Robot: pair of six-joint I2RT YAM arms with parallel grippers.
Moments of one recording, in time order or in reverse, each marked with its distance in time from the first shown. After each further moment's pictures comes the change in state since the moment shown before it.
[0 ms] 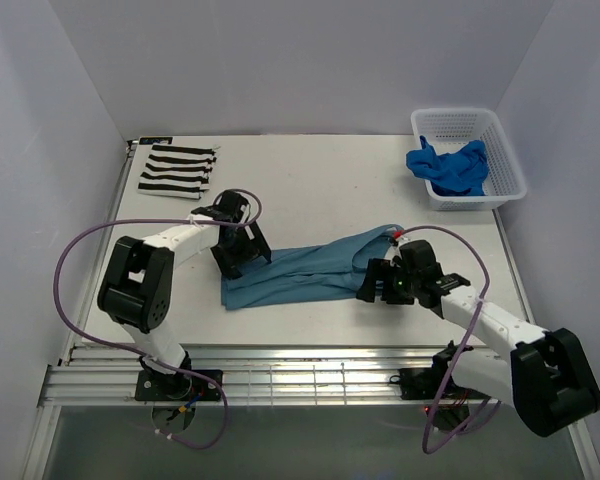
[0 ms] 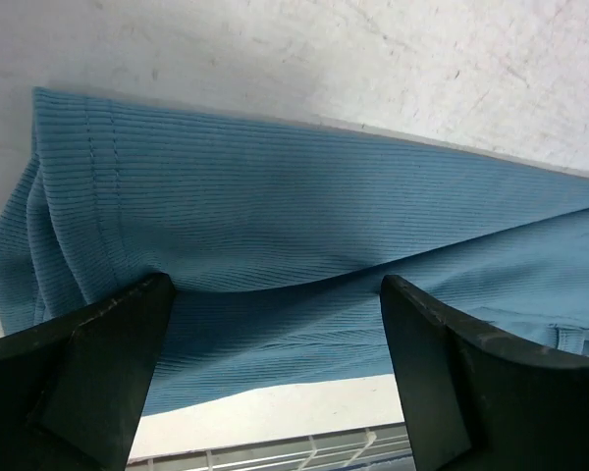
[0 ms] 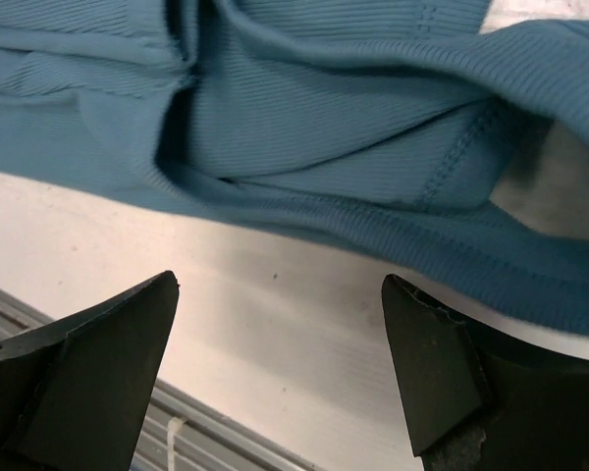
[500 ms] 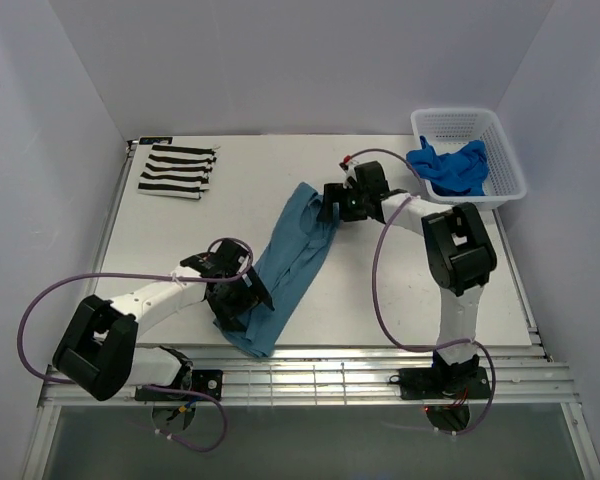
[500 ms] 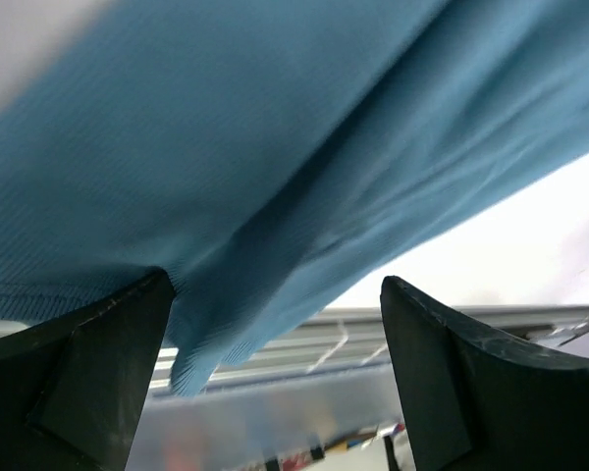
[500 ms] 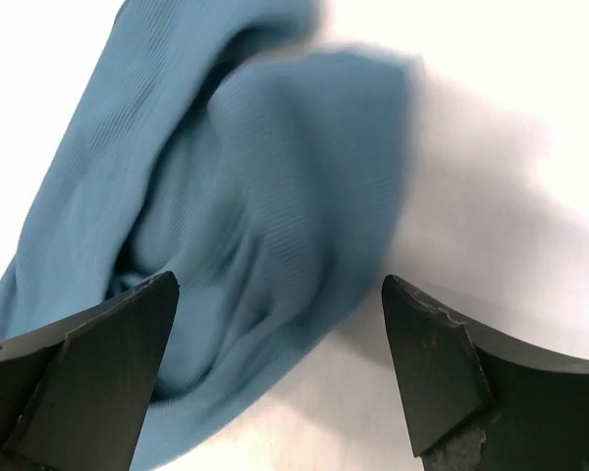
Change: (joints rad) left arm -0.161 -0.418 -0.422 -0.007 0.084 -0.278; right arm -0.023 0.925 0.822 0.212 -0.069 -0.170
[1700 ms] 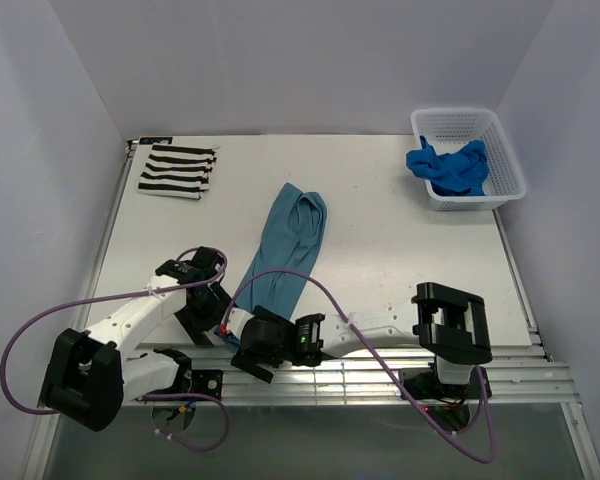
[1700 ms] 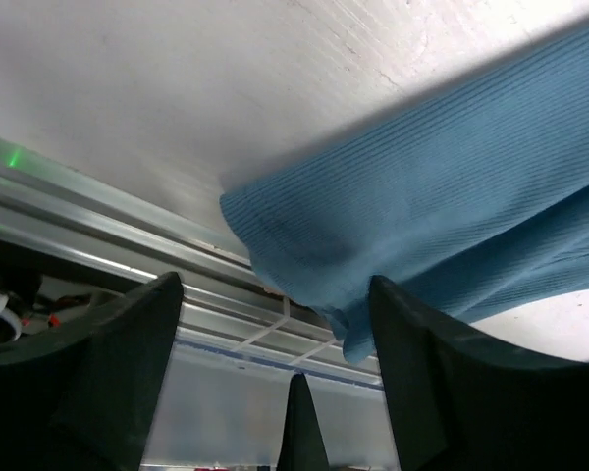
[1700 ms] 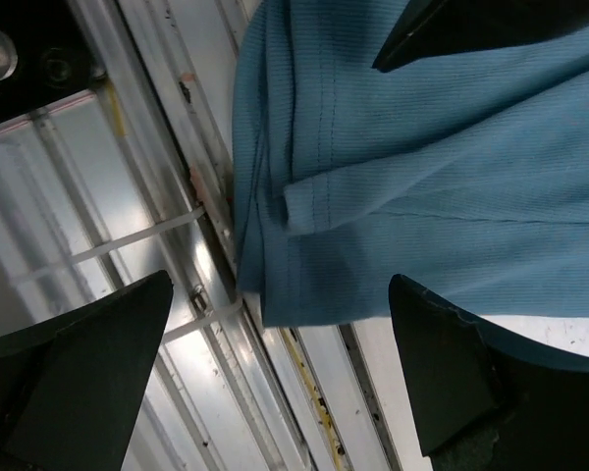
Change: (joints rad) left arm 0.129 -0.179 -0.015 -0.393 -0.157 0.000; right arm 1.109 -0.243 -0.184 -0.163 0.531 -0.119
